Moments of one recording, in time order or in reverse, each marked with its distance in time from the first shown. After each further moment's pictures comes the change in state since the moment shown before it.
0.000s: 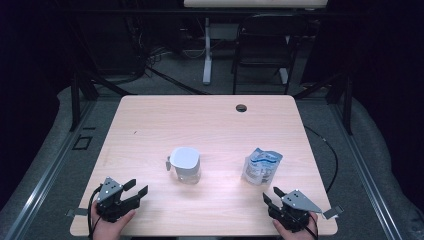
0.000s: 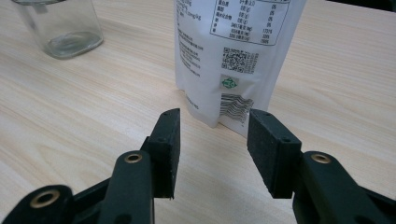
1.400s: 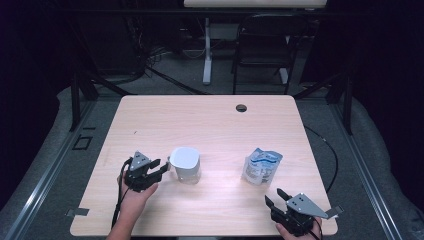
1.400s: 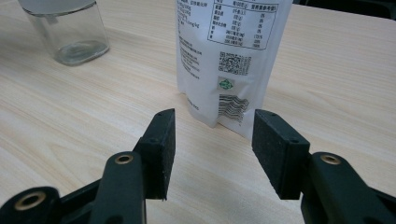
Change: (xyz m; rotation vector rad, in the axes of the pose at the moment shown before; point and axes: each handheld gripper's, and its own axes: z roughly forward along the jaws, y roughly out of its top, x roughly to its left) left arm -0.015 0.055 0.076 0.057 -0.019 0.075; right arm -0.003 -0.003 -0.013 -0.031 0.011 0.009
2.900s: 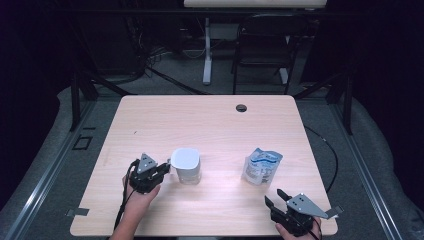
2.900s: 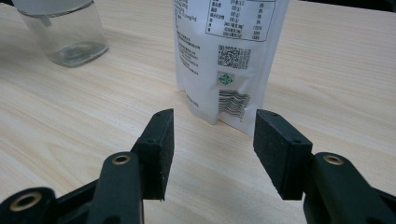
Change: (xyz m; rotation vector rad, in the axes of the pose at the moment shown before) left arm -0.013 -0.003 0.003 0.030 -0.011 0.064; right arm -0.001 -0.004 0.003 0.001 0.003 0.020
